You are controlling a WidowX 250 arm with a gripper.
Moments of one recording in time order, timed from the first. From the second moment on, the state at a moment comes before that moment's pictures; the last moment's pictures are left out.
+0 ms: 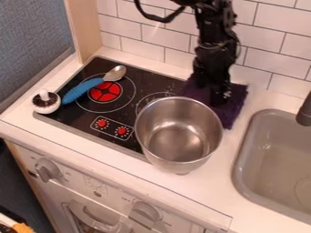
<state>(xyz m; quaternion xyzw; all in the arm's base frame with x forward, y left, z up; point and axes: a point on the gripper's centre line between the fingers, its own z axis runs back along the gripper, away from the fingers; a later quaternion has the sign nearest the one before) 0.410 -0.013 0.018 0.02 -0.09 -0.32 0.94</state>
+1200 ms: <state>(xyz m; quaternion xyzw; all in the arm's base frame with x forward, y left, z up) 0.405 0.081 0.020 0.04 -0.08 -0.24 0.97</state>
